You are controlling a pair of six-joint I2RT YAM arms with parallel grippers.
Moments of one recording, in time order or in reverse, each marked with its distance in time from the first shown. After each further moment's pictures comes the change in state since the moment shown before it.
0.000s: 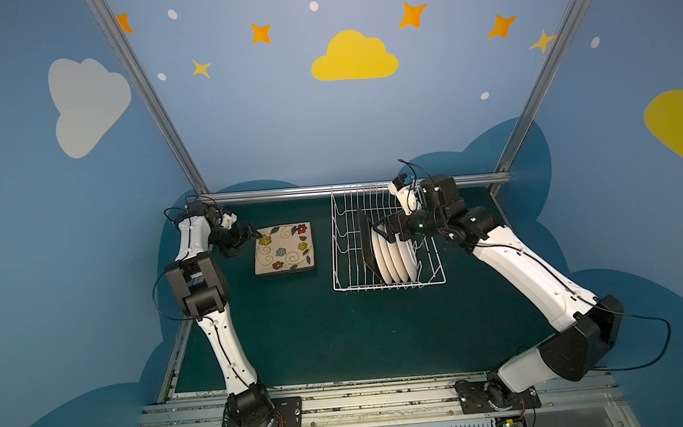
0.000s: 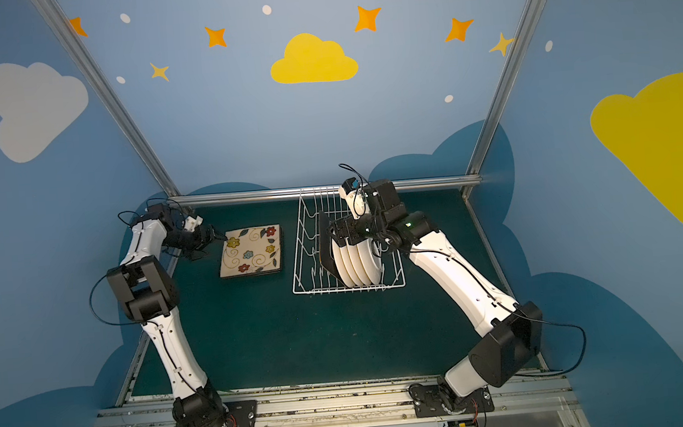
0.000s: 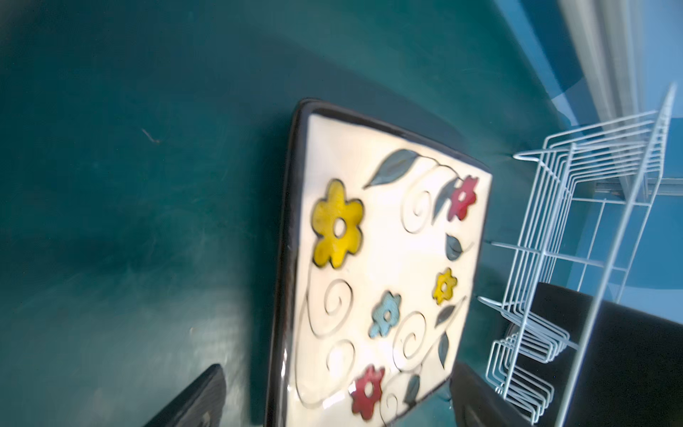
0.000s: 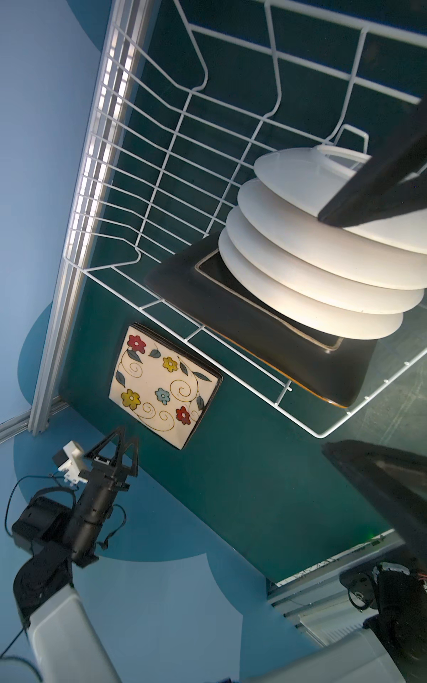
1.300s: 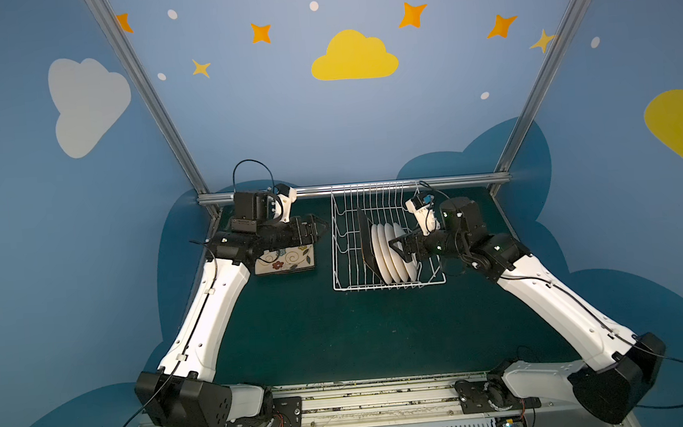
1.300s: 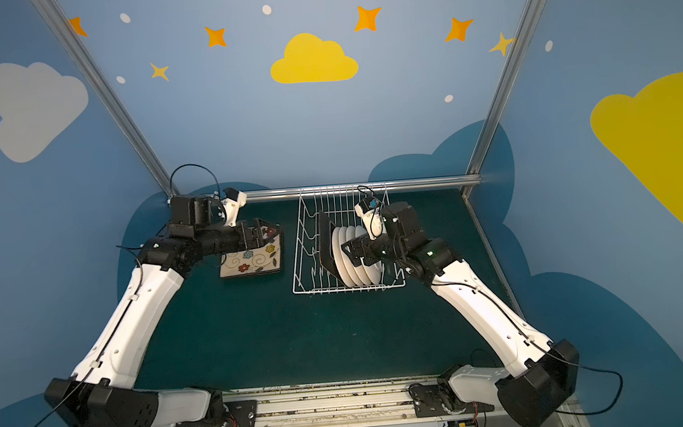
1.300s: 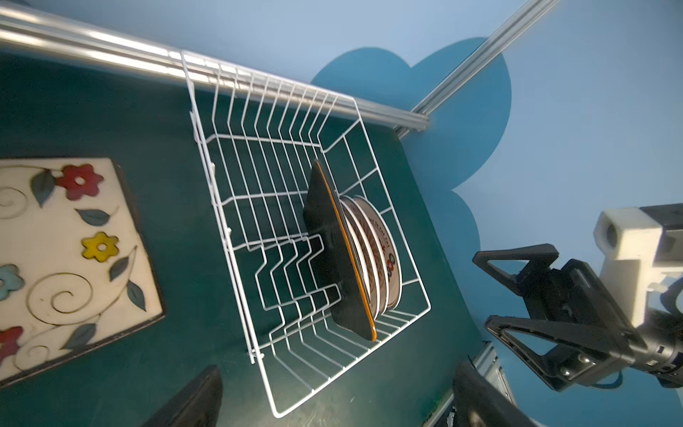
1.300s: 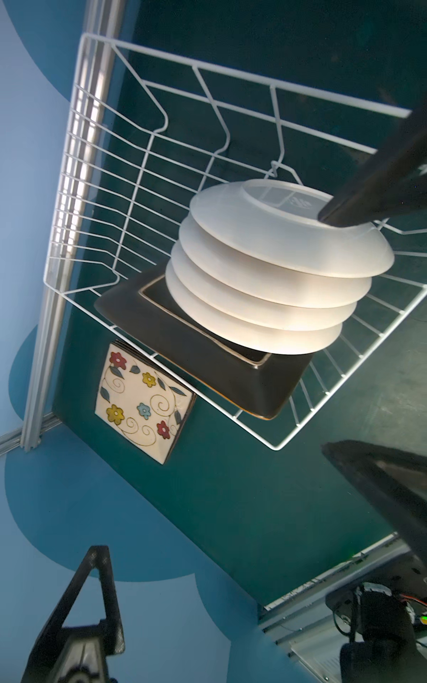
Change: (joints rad) left arm -0.605 -0.943 -0.637 0.370 -0.082 -0.374; right arm 0.000 -0.260 -0.295 0.049 0.053 0.004
